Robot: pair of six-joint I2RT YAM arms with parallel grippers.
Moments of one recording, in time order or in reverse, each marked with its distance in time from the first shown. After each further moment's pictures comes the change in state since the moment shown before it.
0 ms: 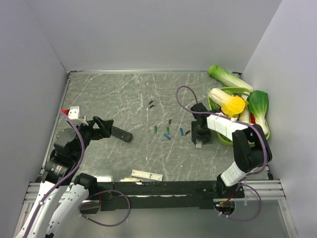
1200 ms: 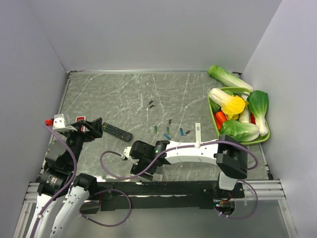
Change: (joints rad) left arm 0.039 -0.160 -0.022 0.024 -0.144 0.008; right arm 0.950 0.124 0.256 0.114 -0.190 -0.411
